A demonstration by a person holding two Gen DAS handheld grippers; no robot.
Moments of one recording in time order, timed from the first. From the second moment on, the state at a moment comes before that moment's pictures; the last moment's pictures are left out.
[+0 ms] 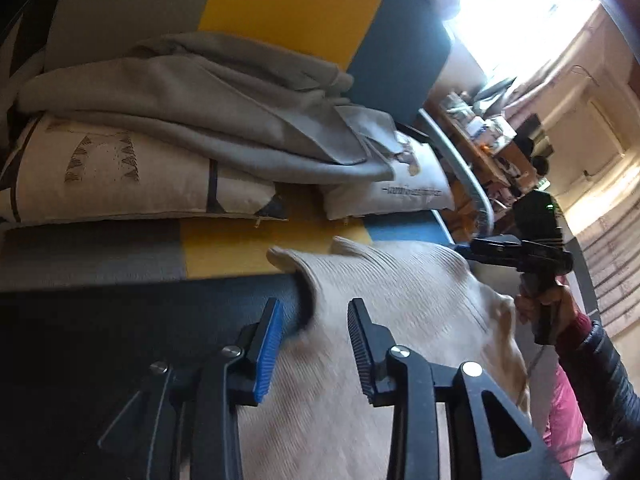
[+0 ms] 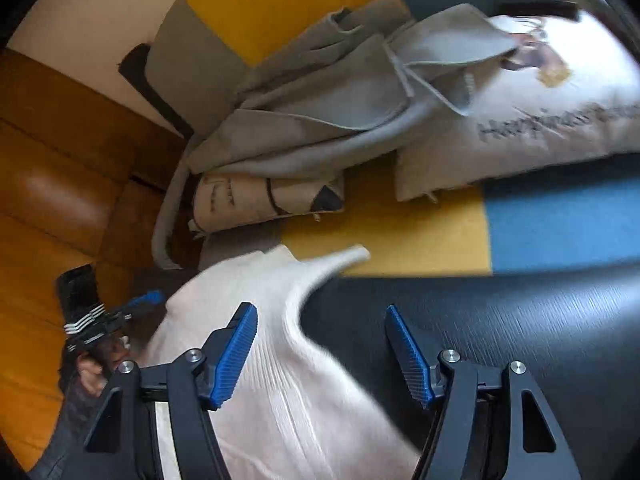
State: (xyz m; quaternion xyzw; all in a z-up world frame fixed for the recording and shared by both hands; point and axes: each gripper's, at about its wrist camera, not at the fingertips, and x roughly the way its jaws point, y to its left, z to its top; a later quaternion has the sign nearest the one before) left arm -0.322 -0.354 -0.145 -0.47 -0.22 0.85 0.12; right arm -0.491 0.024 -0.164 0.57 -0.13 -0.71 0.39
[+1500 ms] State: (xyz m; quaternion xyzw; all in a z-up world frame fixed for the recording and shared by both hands) left arm -0.232 -0.265 -0.085 -0.33 -0.10 0.93 0.11; right arm -0.349 0.016 -0.074 0.41 -0.04 -0.77 0.49
